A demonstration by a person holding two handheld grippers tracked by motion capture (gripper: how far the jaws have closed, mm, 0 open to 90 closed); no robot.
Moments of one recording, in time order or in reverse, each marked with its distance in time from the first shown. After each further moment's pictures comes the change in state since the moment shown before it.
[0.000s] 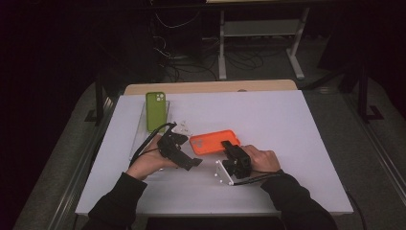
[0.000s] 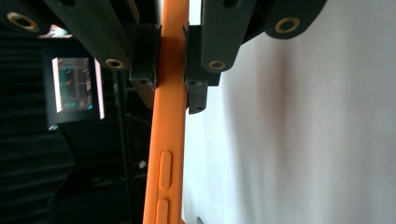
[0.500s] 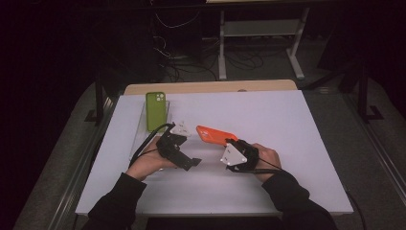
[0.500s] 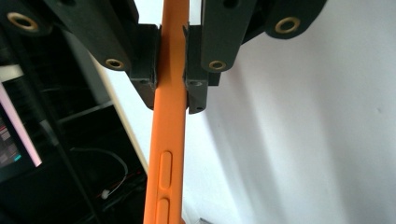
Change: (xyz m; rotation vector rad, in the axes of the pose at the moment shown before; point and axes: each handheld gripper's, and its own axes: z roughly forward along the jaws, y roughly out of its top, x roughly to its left) left arm 0.003 -0.003 -0.001 -0.008 0.016 0.019; right arm -0.025 -0.015 0.000 0.012 0.157 0.440
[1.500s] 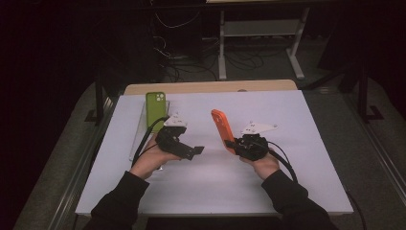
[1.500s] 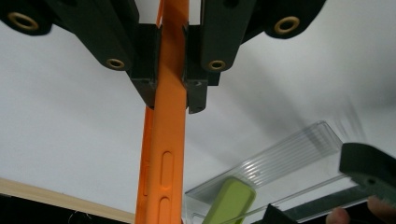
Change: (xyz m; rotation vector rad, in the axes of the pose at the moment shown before) left arm 0.009 0.009 -0.005 -0.203 0.044 -0.154; right arm -0.041 -0.024 0.006 -0.078 0.382 0.797
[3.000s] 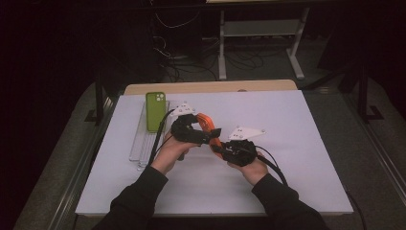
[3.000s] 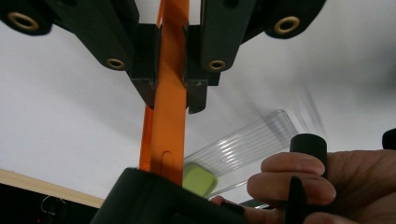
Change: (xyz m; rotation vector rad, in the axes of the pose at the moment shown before) left arm -0.003 0.025 0.033 -0.265 -0.083 -0.116; right arm 0.034 0.007 0.013 -0.041 0.070 -0.048
